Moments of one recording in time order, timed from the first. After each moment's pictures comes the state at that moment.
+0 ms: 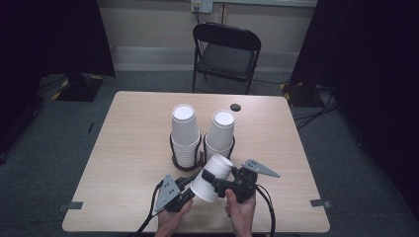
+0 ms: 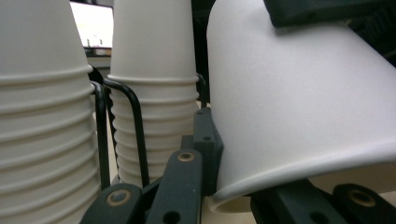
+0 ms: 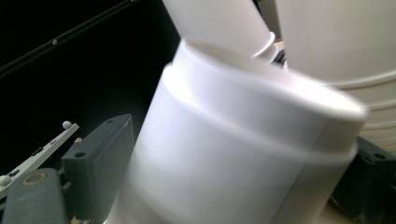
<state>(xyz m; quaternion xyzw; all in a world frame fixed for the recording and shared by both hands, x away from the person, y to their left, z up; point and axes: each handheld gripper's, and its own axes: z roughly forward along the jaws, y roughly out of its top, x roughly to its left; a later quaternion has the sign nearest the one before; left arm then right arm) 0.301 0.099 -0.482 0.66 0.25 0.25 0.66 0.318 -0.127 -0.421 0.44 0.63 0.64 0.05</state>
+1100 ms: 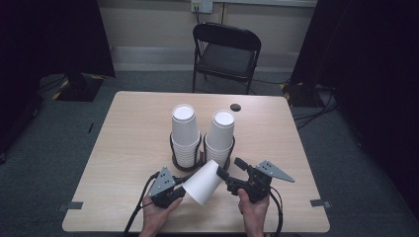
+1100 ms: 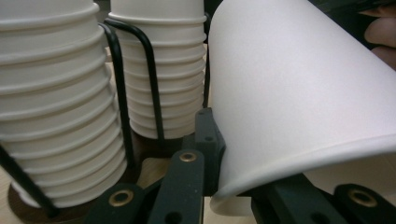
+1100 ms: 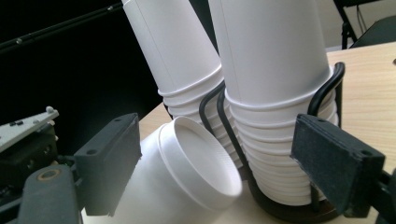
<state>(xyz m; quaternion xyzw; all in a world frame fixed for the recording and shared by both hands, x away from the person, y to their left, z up) 0.312 0.129 -0.462 0.76 0.26 0.18 0.57 0.313 -0.158 -0.419 0.44 0.62 0.63 0.13</state>
